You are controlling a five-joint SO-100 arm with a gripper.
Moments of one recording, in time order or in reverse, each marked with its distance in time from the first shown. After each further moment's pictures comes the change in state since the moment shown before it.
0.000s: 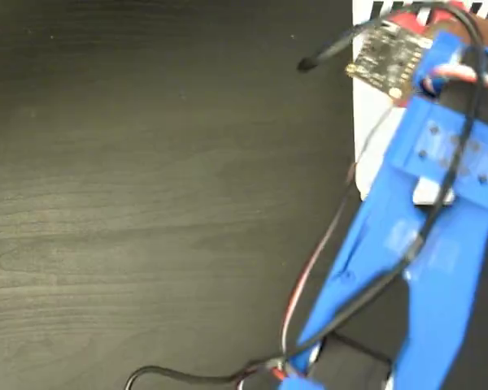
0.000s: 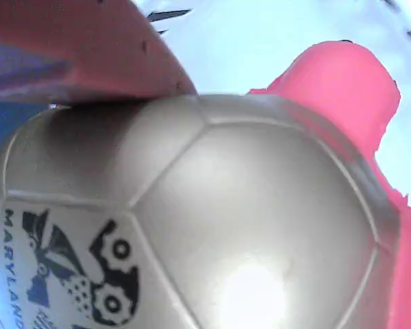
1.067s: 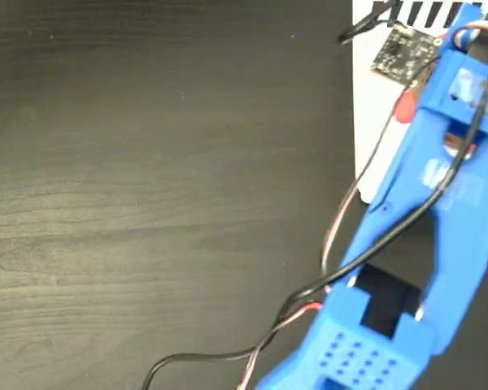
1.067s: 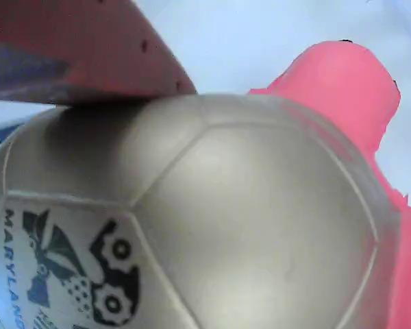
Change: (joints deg) arm 1.8 -23.4 -12.7 -1.1 -1.2
